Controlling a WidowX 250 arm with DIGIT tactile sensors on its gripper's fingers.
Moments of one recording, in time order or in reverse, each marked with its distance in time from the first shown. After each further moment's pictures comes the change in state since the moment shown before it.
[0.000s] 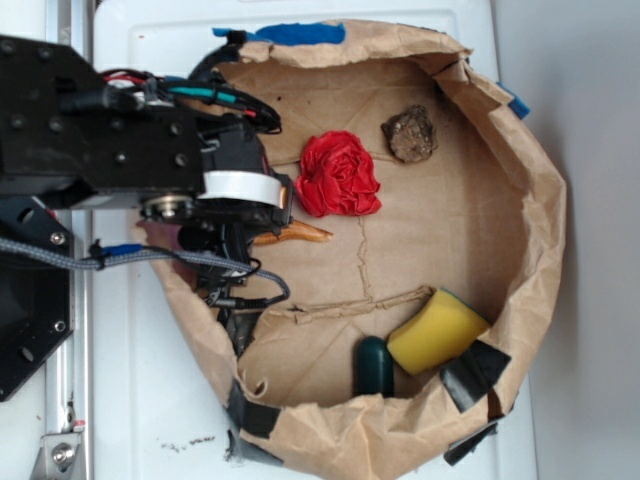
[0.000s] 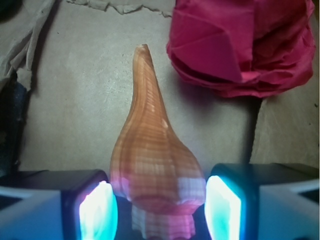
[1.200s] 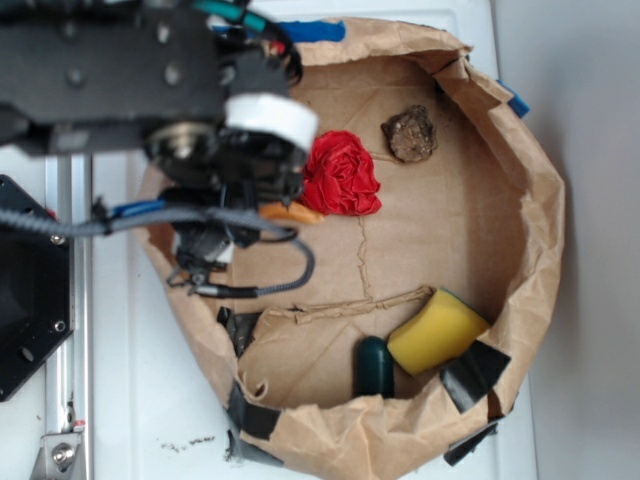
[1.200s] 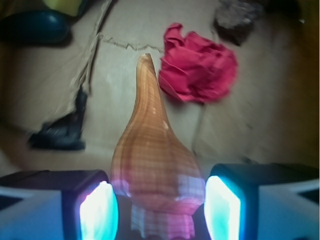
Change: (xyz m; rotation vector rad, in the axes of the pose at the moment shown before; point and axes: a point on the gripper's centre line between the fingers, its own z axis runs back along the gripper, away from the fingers) arm 0.006 0.013 0.100 -0.028 0.196 -0.022
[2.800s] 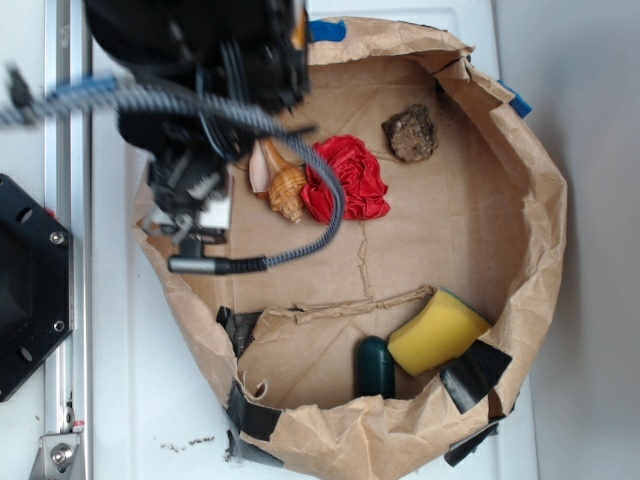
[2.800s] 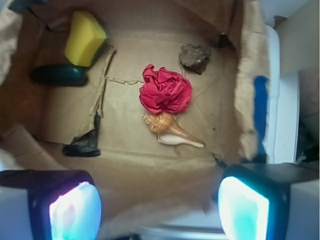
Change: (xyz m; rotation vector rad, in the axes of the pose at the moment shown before) arm 0.006 0.007 0.033 -0.011 -0.118 0.037
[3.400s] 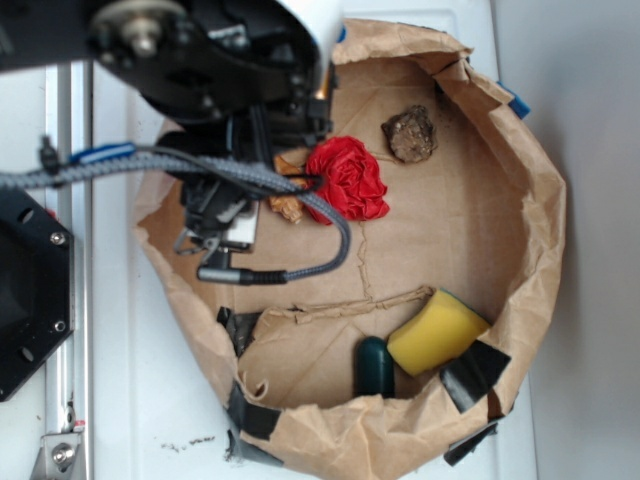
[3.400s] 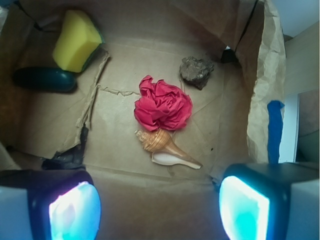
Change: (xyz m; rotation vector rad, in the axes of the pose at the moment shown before) arm 0.012 0.000 -0.014 0.059 -0.055 -0.049
